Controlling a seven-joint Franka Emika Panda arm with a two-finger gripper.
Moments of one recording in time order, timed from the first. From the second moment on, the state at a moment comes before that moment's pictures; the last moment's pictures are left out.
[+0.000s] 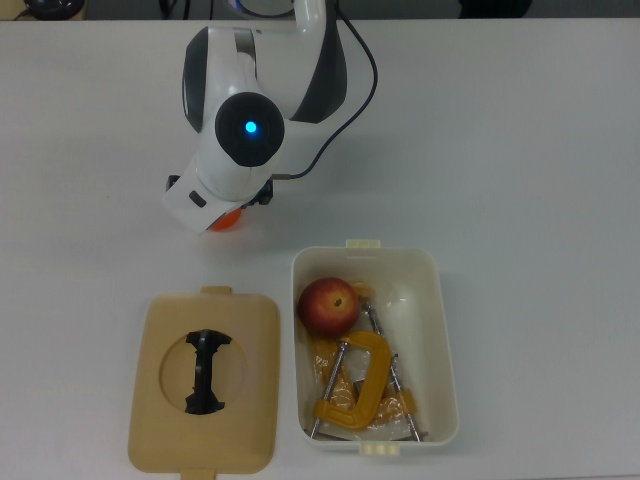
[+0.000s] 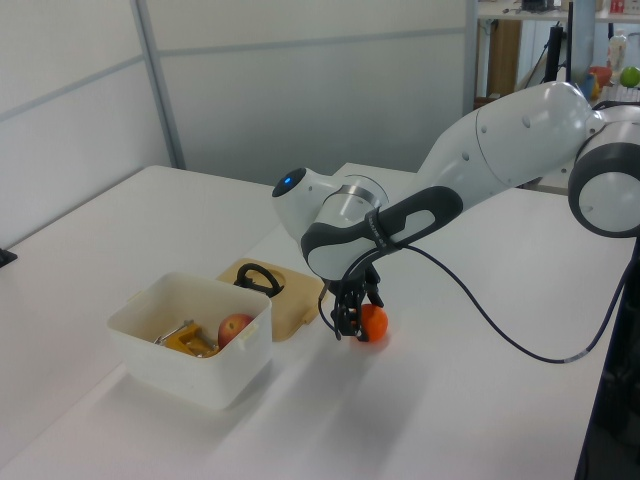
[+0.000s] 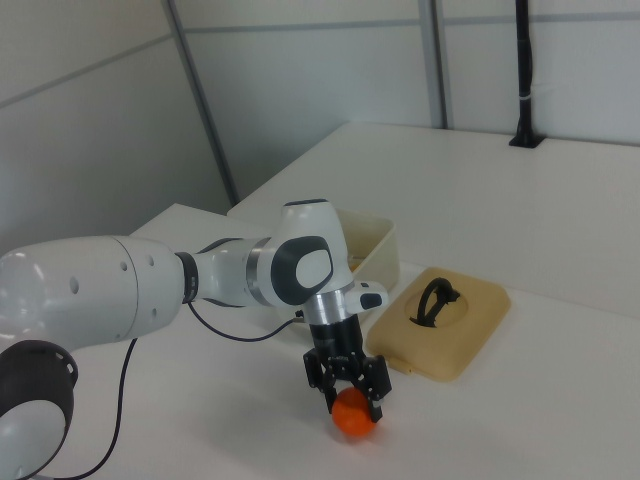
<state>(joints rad) -0.03 0.50 0.03 -1.63 -0.29 1.85 0.04</state>
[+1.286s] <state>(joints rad) 0.05 0.45 0.12 -1.47 -0.13 2.37 0.20</state>
